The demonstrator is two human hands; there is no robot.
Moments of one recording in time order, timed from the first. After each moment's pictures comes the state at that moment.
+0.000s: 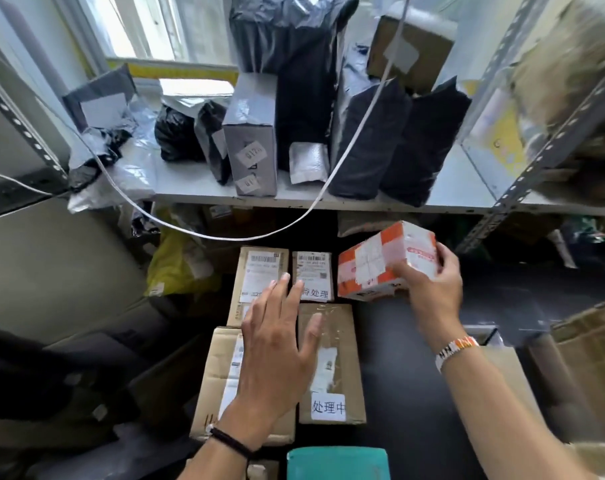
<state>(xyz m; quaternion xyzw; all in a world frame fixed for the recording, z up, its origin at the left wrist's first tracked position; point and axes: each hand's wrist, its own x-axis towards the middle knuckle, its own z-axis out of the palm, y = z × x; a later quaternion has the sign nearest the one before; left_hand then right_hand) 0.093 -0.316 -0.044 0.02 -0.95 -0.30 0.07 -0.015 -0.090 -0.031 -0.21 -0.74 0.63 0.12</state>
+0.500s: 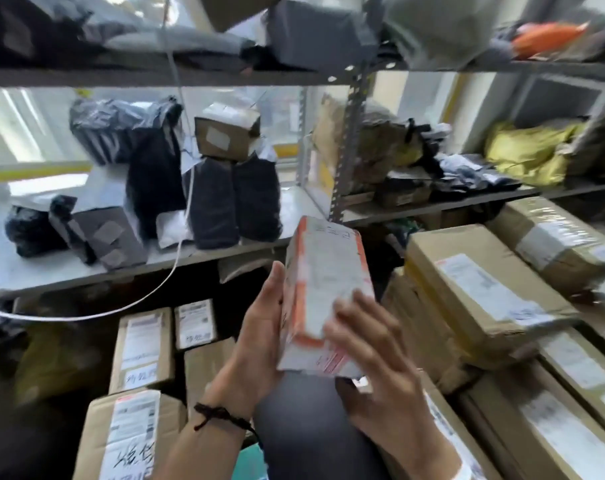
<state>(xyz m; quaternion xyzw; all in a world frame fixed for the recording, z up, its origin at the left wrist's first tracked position) 0.124 -0.140 0.110 -0.05 -0.46 -0.83 -0.31 0.206 0.022 0.065 0.21 -0.84 0.31 0.41</state>
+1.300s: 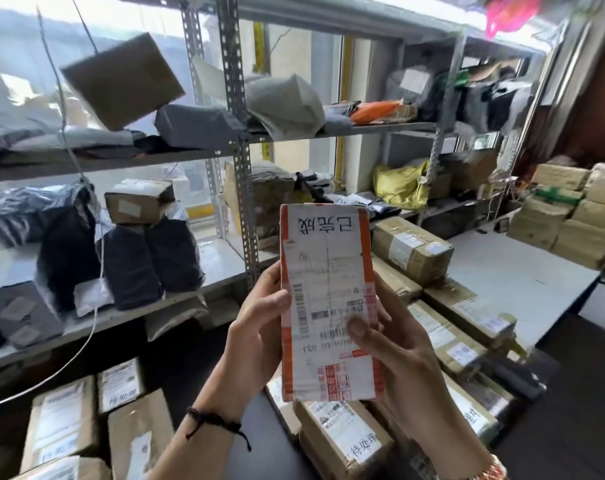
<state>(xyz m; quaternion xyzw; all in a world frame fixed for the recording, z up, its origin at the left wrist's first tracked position) 0.233 -0.043 0.185 -0.33 -0.44 -0.79 -0.27 0.356 0.106 0.171 0.04 -0.61 0.76 0.21</state>
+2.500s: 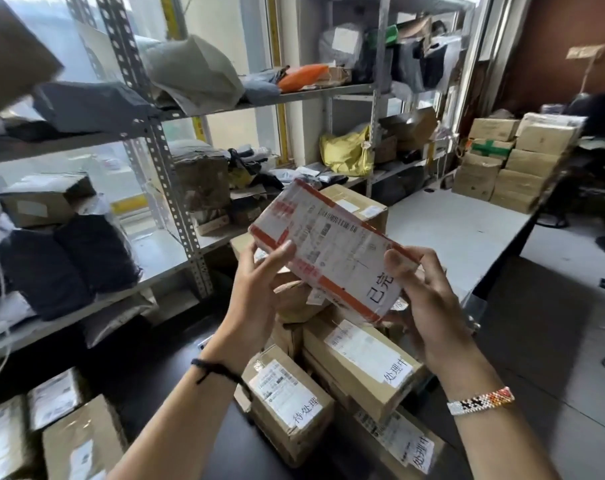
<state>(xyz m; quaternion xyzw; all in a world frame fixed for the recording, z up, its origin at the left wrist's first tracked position) 0.249 0.078 0.165 -0.28 -0.55 -0.75 -0.25 0.420 0.232 0.162 -0.21 -0.61 0.70 0.31</state>
